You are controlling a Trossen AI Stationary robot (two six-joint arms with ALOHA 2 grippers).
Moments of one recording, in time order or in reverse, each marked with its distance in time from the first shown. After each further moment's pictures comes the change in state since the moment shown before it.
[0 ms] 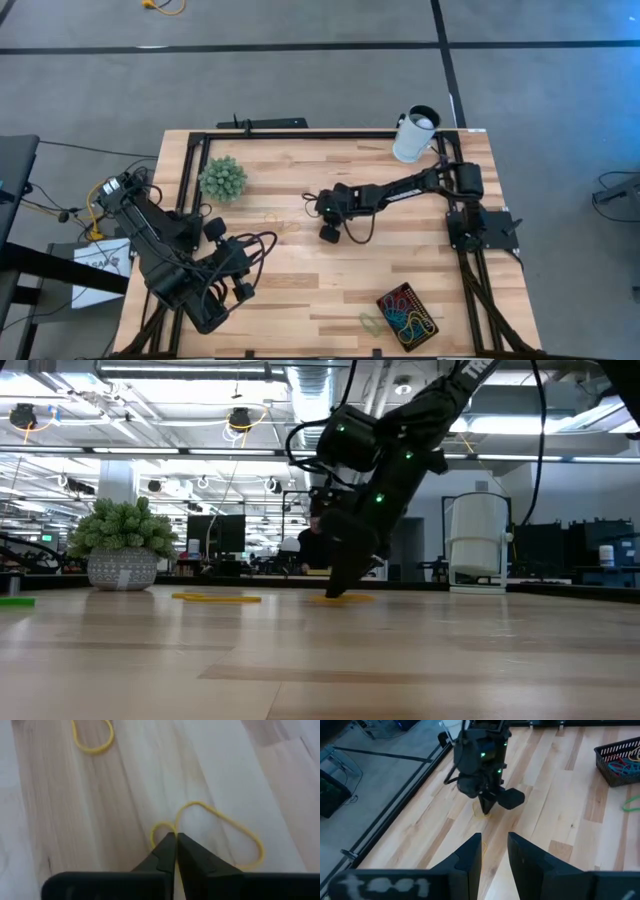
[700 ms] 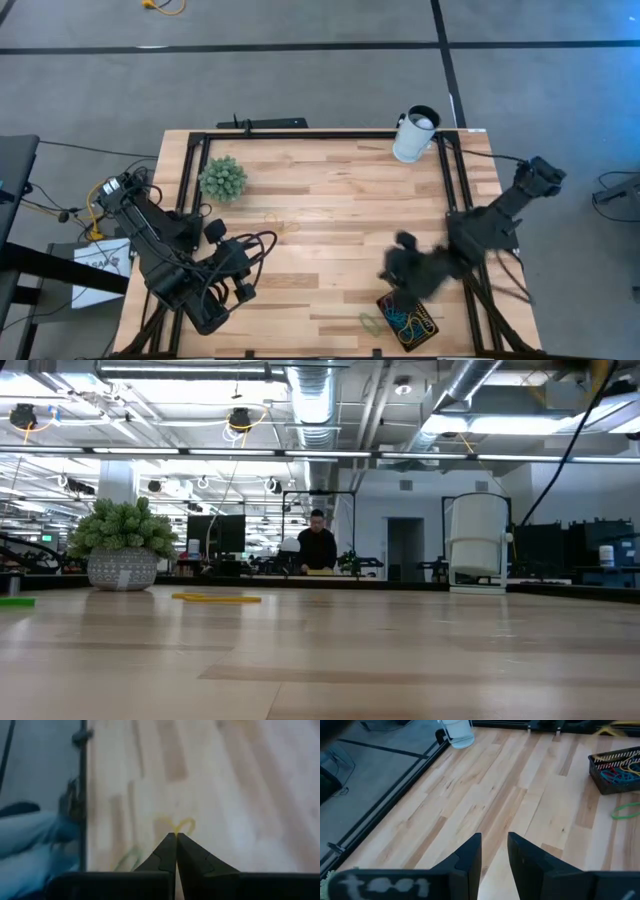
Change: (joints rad) left arm 0.000 0.000 0.000 0.030 0.007 -0.040; right arm 0.737 -0.622 -0.001 -0.524 0.263 0.585
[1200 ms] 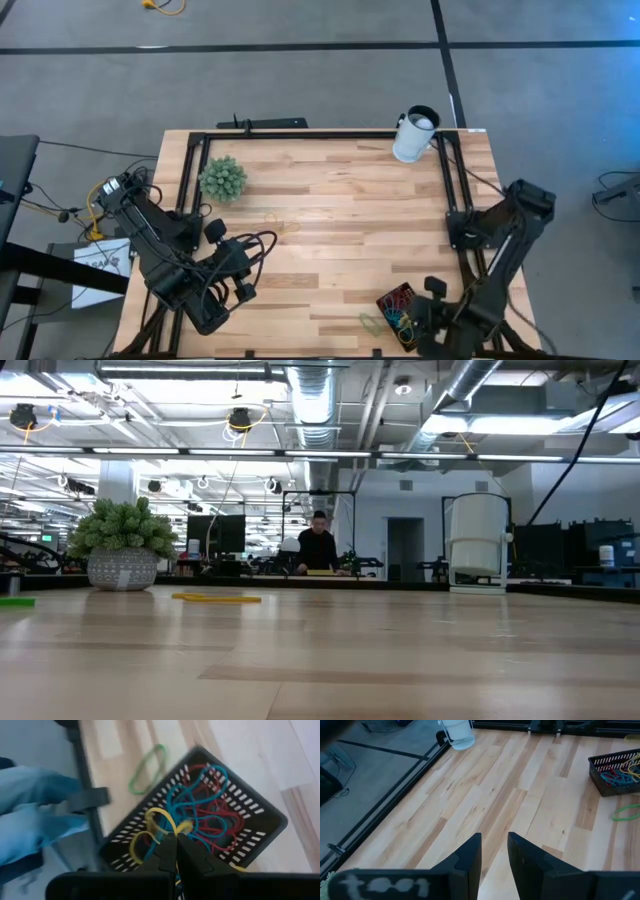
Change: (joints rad) left arm 0.000 0.000 0.000 0.002 -0.008 0.000; right arm 0.374 0.264 0.000 -0.087 0.045 0.533
